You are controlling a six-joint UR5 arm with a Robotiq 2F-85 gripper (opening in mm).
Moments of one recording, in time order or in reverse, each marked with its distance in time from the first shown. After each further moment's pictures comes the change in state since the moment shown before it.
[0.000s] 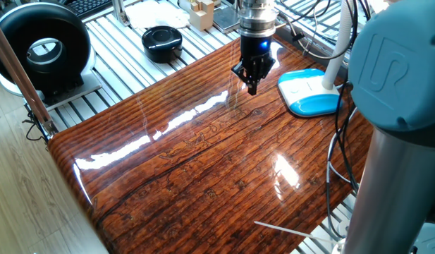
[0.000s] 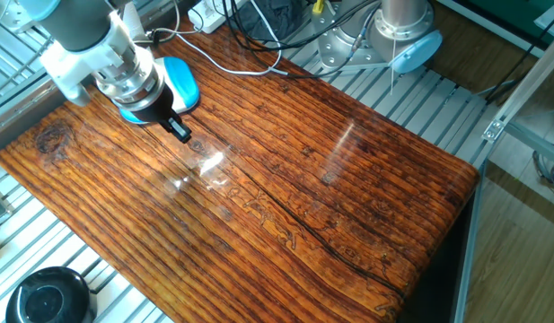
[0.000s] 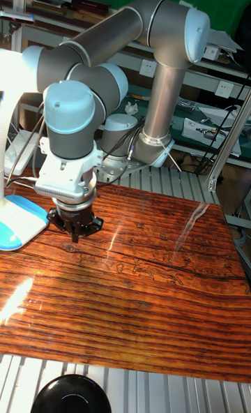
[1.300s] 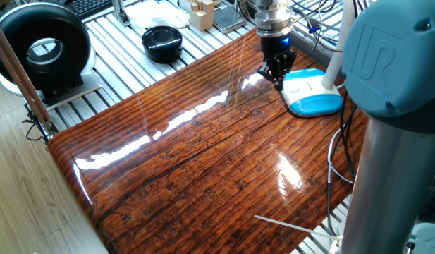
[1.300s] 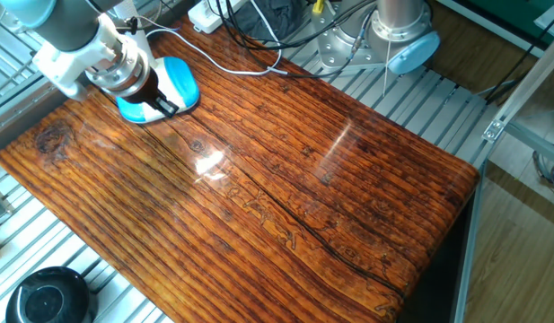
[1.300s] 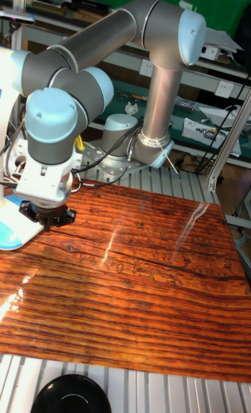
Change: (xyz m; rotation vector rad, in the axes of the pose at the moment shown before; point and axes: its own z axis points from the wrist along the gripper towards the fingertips) arm 0.011 -0.070 0.006 0.110 0.073 -0.093
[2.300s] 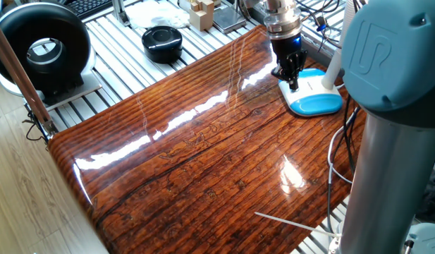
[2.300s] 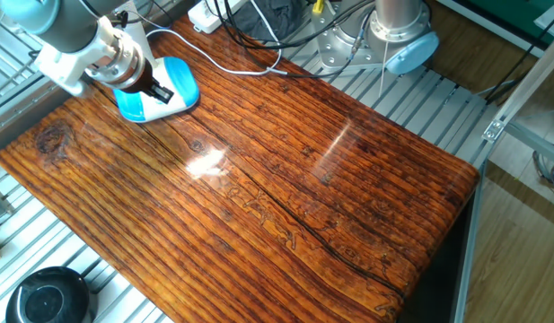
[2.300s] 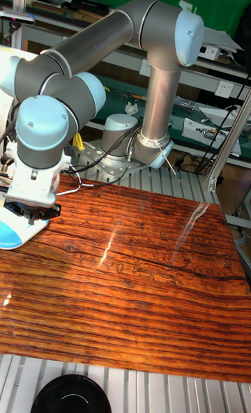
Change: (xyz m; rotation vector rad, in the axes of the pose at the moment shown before) arm 0.021 -0.053 0.011 0.108 0.082 -0.093
